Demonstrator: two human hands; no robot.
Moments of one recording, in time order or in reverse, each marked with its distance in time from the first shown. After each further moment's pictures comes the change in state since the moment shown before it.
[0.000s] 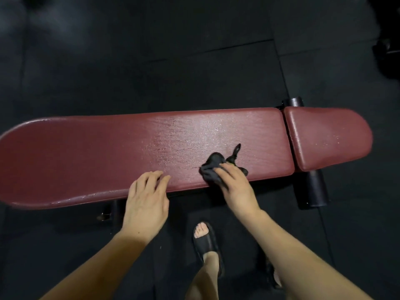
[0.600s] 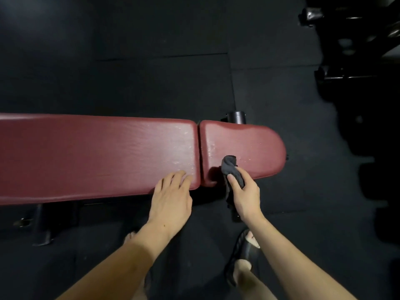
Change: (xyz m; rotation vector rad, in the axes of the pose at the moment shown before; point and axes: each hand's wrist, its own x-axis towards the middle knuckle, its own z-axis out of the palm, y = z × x) left_hand 0.100 0.353 0.032 -0.194 -0.095 0.022; right_hand -0.021 0.209 -0.247 0.435 0.083 0.652
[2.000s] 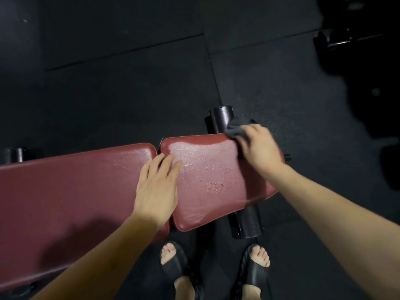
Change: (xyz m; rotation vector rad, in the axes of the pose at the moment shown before) left_hand 0.192 0.034 0.050 0.226 -0.039 0.072; right_hand 0.274 0.052 -0.068 -0.600 0.043 -0.520
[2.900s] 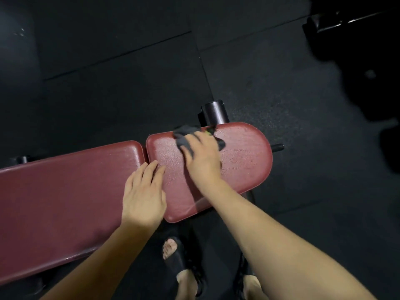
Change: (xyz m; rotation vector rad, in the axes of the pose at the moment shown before) left_hand -0.030 0.024 0.002 -0.019 -0.014 -0.133; right_hand -0.040 -0.099 0.054 0.188 0.140 0.091
